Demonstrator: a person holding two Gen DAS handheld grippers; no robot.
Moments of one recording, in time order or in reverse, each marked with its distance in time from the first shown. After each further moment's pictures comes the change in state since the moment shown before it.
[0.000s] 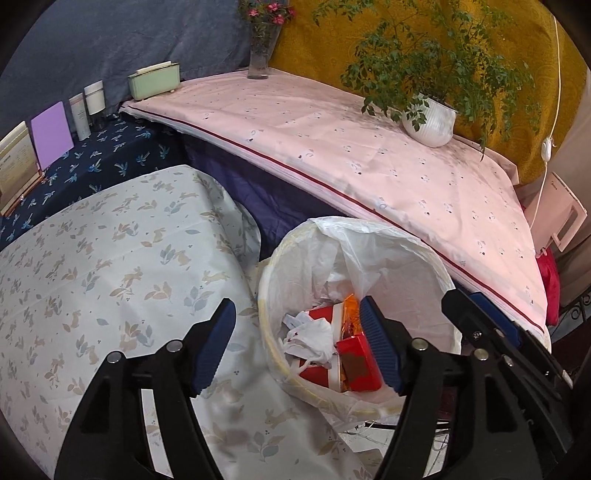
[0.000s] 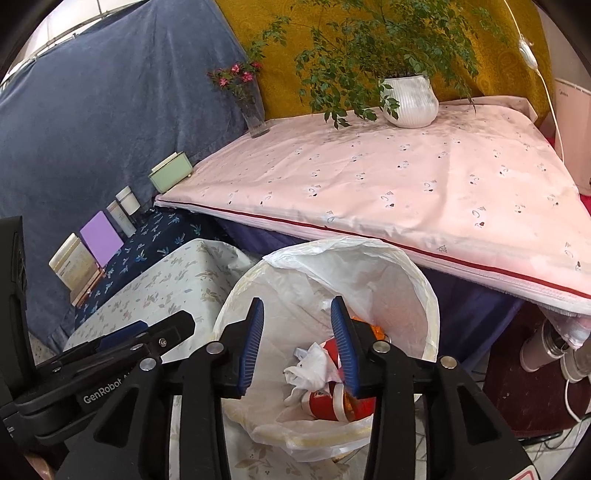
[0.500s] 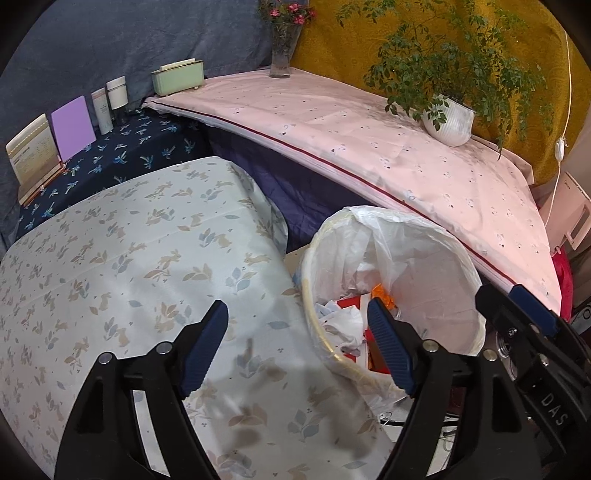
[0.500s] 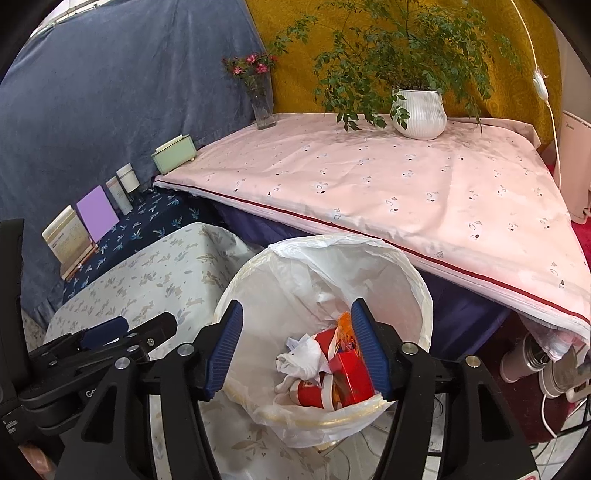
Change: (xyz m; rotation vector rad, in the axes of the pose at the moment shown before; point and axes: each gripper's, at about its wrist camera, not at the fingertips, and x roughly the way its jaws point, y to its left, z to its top) left arm -0.014 0.027 -0.019 -0.016 -0.004 0.070; right arm -0.015 0.021 -0.007 -0.101 0.018 -0.049
